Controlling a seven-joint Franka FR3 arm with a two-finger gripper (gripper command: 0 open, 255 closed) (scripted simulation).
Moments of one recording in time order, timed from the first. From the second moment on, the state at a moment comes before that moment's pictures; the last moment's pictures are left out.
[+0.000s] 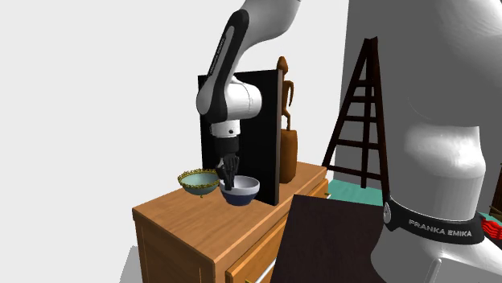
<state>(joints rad) -0.14 0.33 -0.25 -2.36 0.18 2.61 -0.50</state>
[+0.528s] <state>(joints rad) -0.12 0.22 -0.28 -2.37 0.12 2.51 -0.46</state>
